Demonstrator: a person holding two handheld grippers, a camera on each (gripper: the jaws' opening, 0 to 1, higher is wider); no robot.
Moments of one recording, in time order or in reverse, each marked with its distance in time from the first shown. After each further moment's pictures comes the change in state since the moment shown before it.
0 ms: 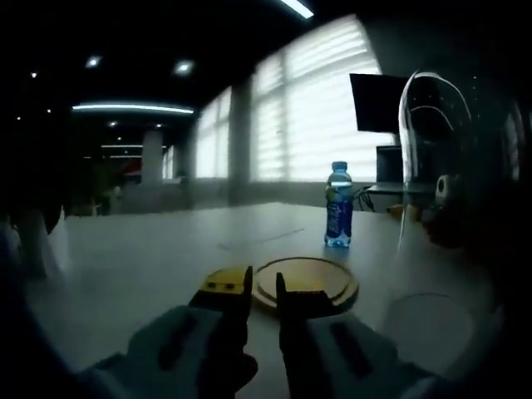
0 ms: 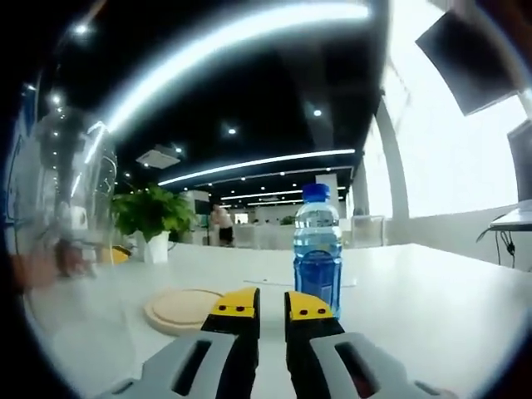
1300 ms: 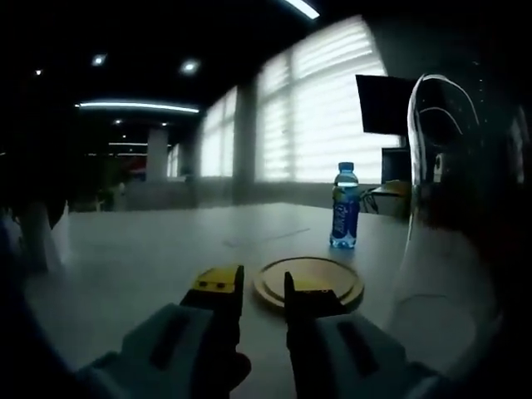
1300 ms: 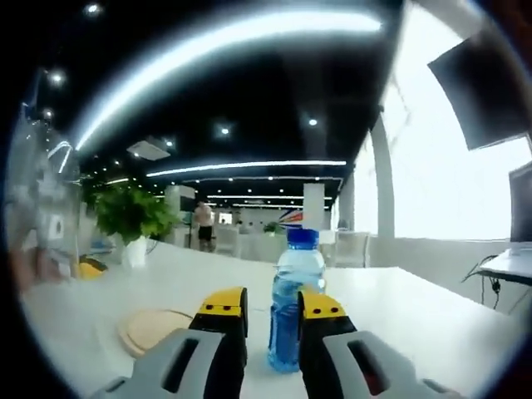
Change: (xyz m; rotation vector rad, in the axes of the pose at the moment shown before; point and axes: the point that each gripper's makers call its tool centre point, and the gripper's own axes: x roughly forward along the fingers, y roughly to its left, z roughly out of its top) left arm 0.002 0.005 -0.001 -0.030 0.003 0.013; right arm 0.037 -0.017 0.058 -0.114 -0.014 -0.083
